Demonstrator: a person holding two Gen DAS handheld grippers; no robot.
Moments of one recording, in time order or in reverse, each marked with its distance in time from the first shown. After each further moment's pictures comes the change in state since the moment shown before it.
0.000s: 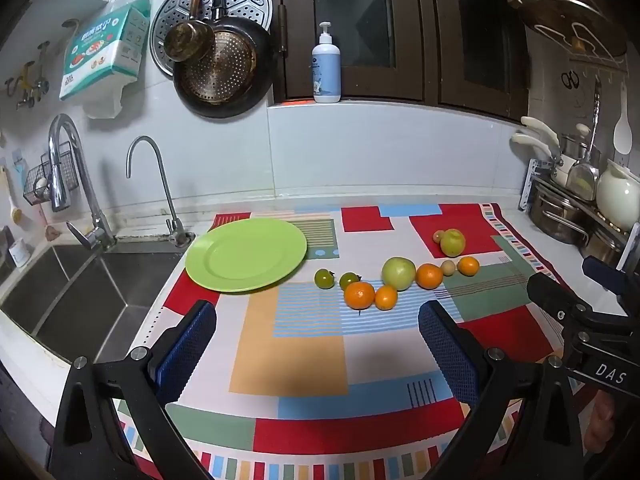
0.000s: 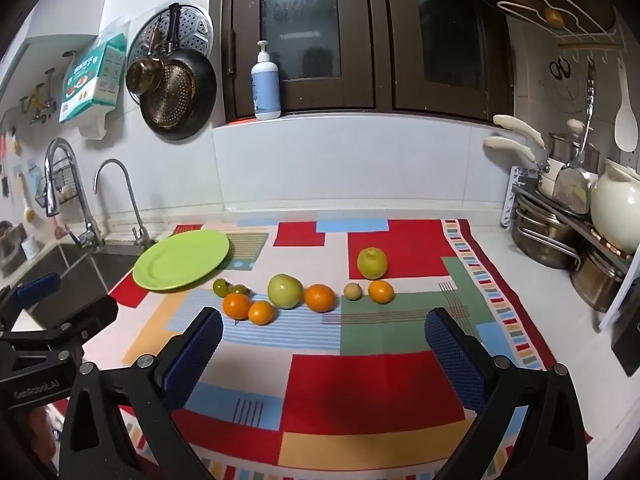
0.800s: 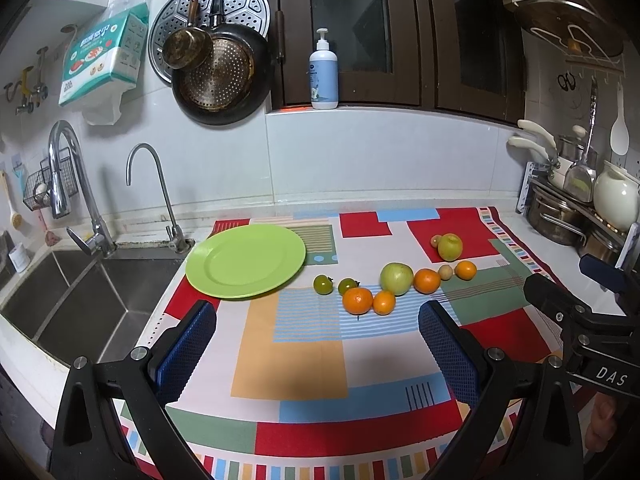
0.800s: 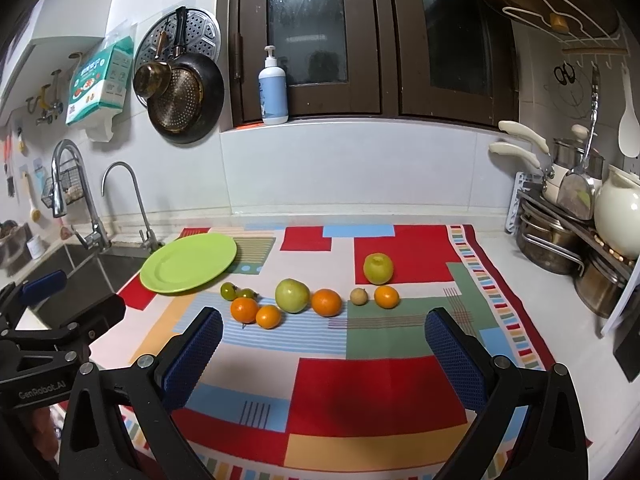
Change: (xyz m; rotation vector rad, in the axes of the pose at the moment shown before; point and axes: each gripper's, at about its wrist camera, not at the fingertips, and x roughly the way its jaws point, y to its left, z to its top) left arm -0.007 -0.002 0.010 0.000 -0.013 -0.005; right arm -0.004 0.003 0.003 -0.011 -0.016 0.021
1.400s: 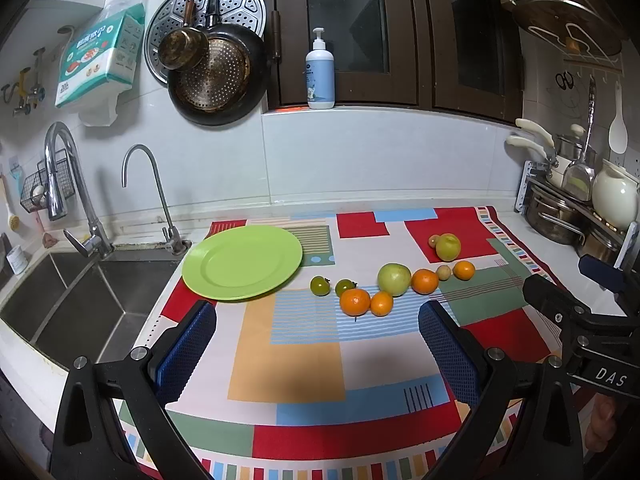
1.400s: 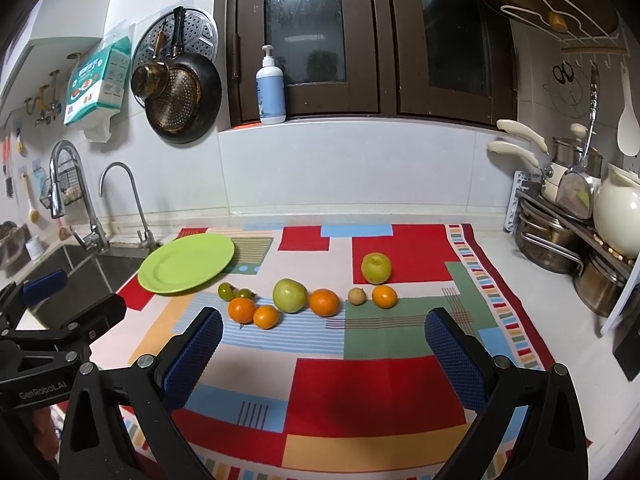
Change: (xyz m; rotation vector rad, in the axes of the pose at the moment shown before) left arm 0.004 -0.004 0.003 0.003 0.026 -0.005; right arm 0.000 -0.001 0.001 0.000 0.003 -0.002
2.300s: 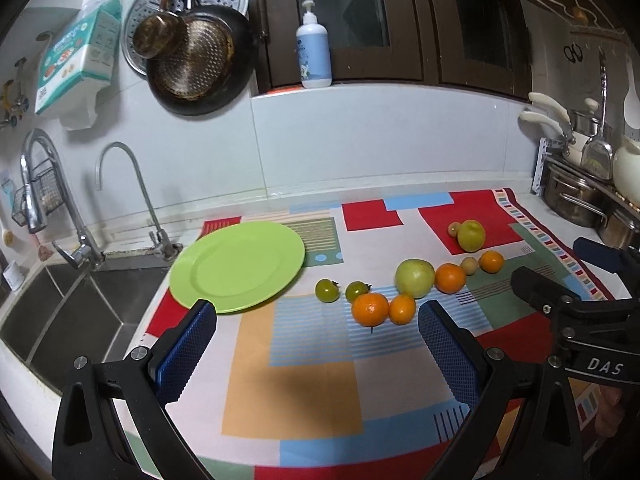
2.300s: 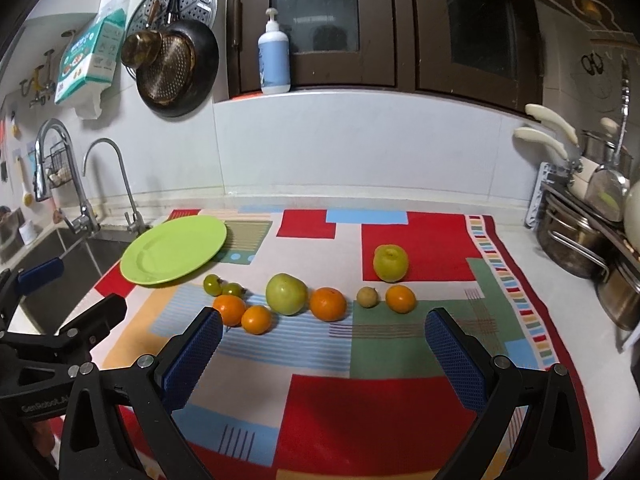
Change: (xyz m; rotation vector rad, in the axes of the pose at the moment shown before) left arm 0.072 -0.003 -0.005 0.099 0.071 0.037; right arm 0.074 0.002 0.003 -0.035 0.076 0.014
